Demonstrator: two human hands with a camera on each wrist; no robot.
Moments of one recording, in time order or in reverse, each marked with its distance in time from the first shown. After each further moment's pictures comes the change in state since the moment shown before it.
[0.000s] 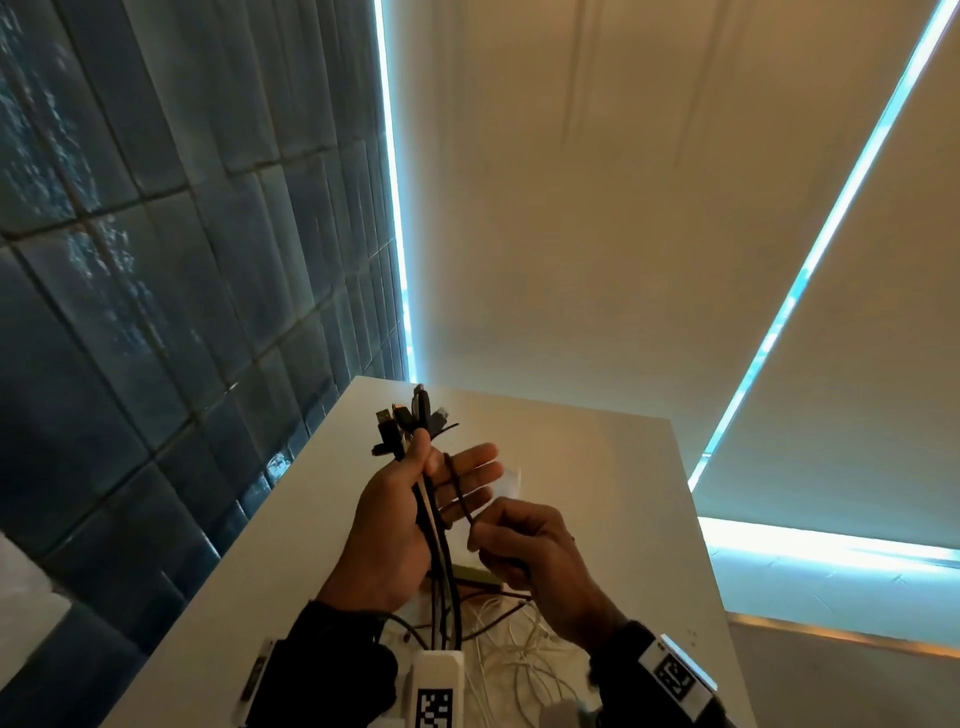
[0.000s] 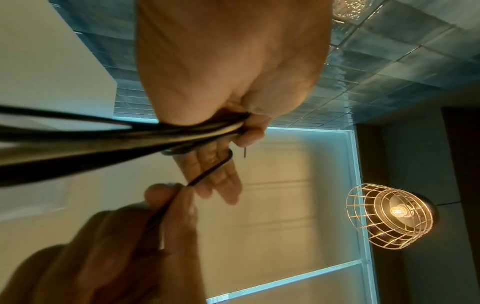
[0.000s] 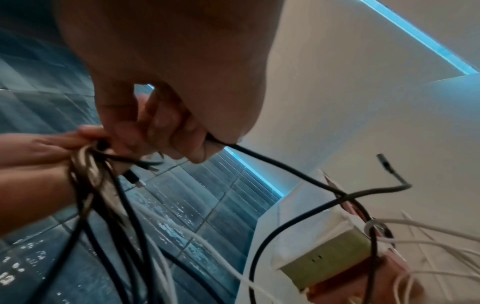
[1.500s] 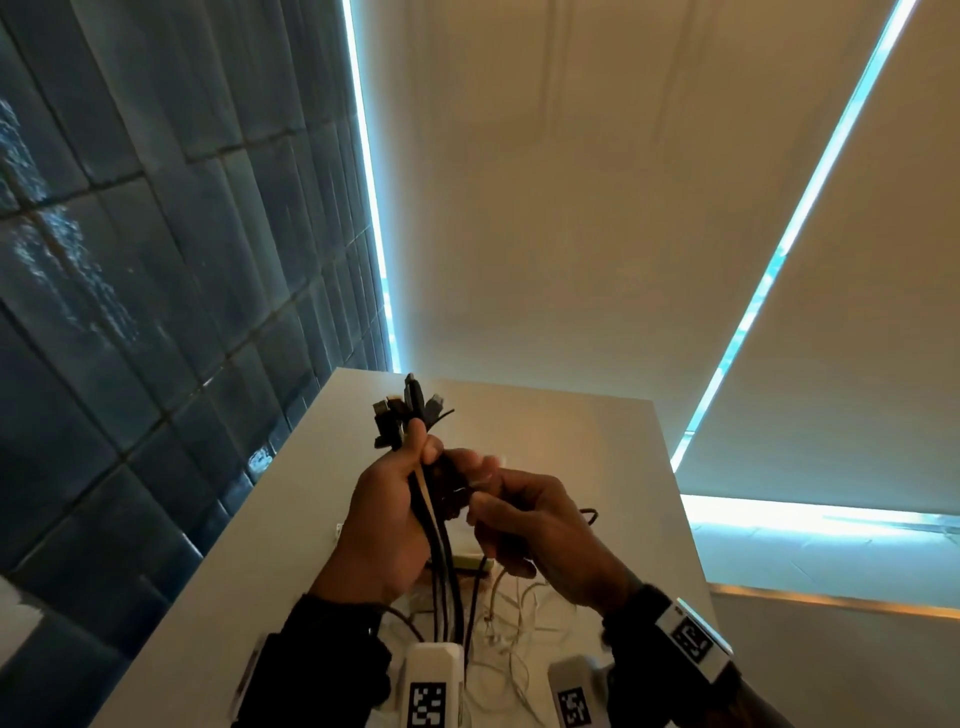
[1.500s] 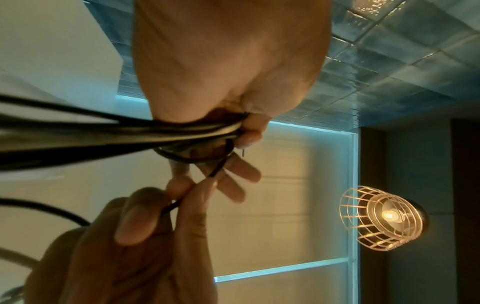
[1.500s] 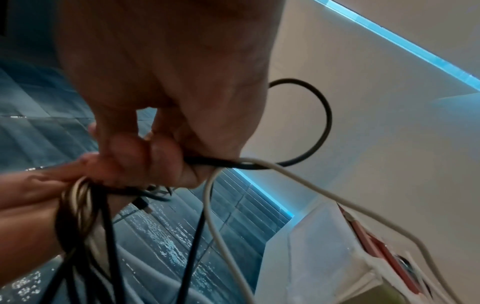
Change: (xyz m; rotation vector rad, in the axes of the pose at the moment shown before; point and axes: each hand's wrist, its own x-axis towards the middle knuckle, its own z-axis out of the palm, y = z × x) left_hand 0.004 -0.006 0.005 -0.014 -0.050 -0.055; right_hand 0.002 -0.020 -0.016 -0.084 -0.052 0.047
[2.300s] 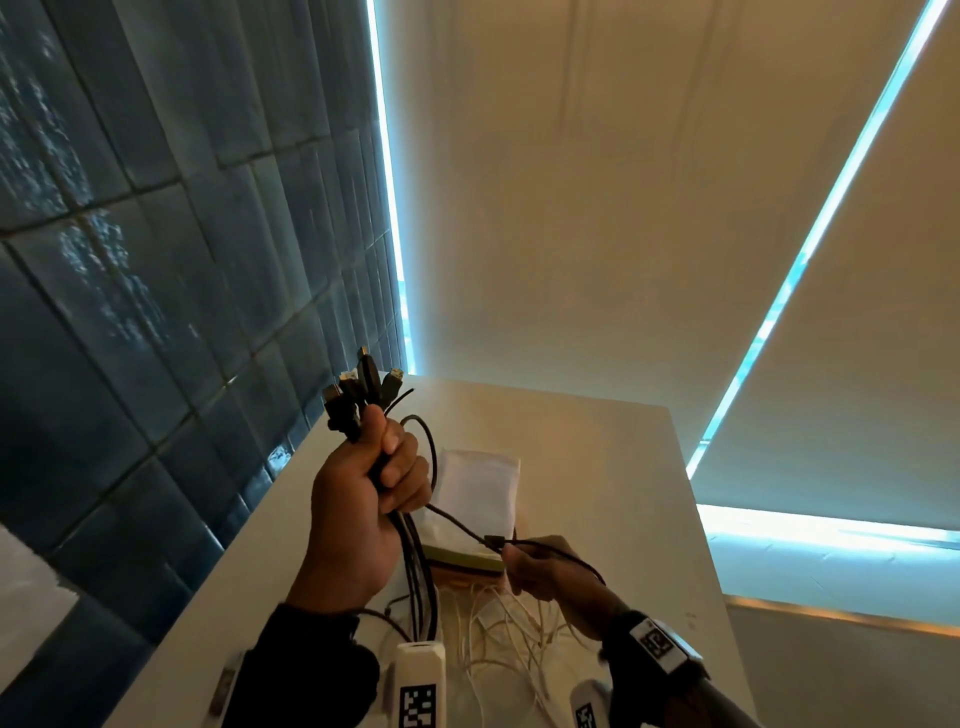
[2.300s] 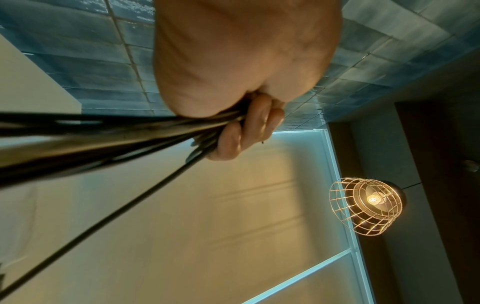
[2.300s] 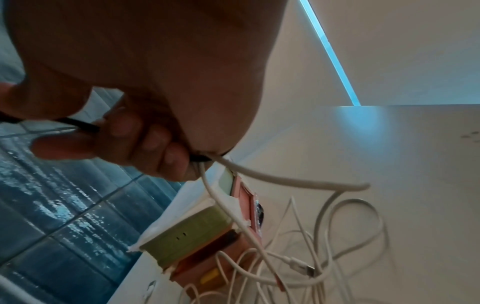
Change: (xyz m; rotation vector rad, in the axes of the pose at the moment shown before) left_hand -0.010 0.022 -0.025 -0.062 -0.045 0.285; right_hand -0.011 0.086 -0.023 -0.075 0.035 0.243
